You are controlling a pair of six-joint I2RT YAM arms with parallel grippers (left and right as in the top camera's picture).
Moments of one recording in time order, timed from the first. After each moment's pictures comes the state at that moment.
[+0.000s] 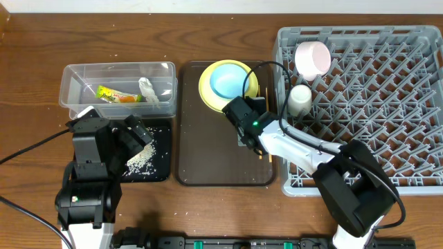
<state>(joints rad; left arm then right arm) 0.04 0.82 0.85 -0.79 -0.06 -0.59 0.71 1.91 1.15 -0.56 0.32 0.65</state>
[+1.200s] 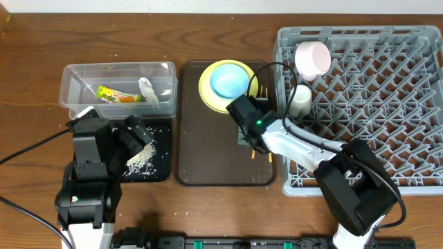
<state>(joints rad) 0.04 0.82 0.85 -0.79 -0.06 -0.59 0.68 1.91 1.13 -0.52 0.23 0.71</state>
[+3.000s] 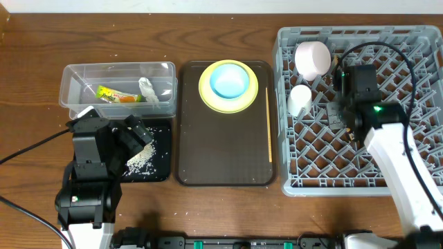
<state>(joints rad) 0.04 0.82 0.85 -0.79 -0.06 -0.59 0.11 1.45 1.11 -0.79 0.23 -0.07</state>
